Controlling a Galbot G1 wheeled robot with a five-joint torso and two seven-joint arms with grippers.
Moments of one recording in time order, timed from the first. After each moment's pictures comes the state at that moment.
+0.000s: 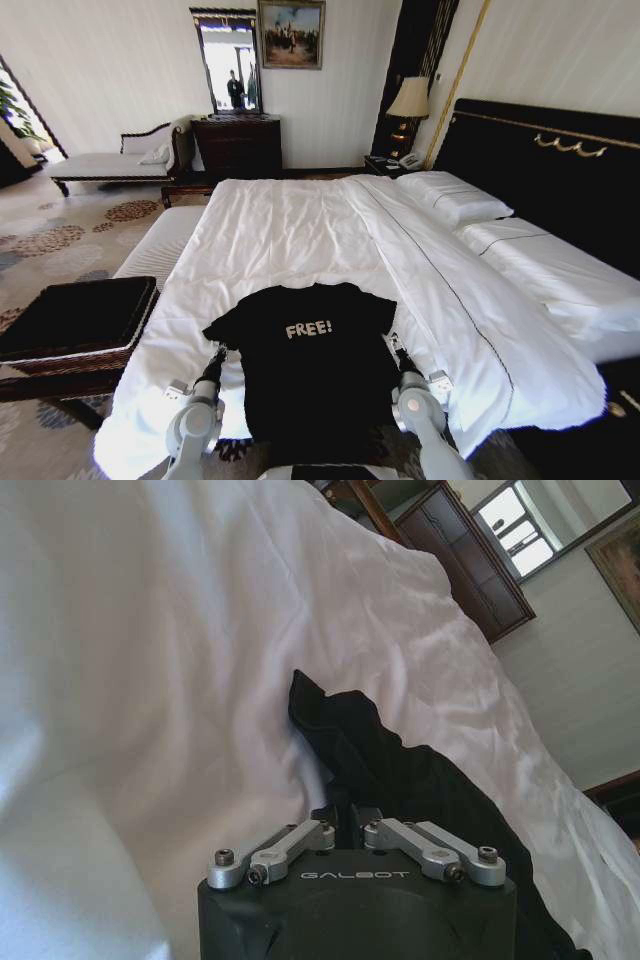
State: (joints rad) left arm 1.53 -1.54 -0.68 -1.92 -1.06 0.19 -0.26; right arm -1.42 1.40 0.52 1.82 1.10 0.05 0.54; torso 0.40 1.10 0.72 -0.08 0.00
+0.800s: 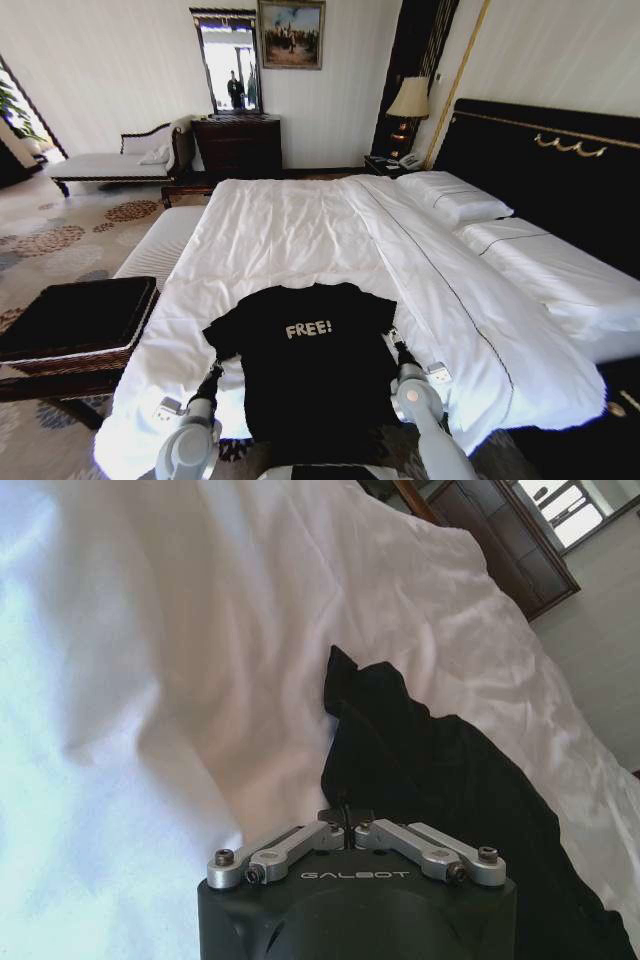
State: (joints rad) left arm 1.65 -1.54 -0.64 -2.03 -1.05 0.19 -0.36; right arm -1.36 1.38 0.51 1.78 1.11 0.05 0.54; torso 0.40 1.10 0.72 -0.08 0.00
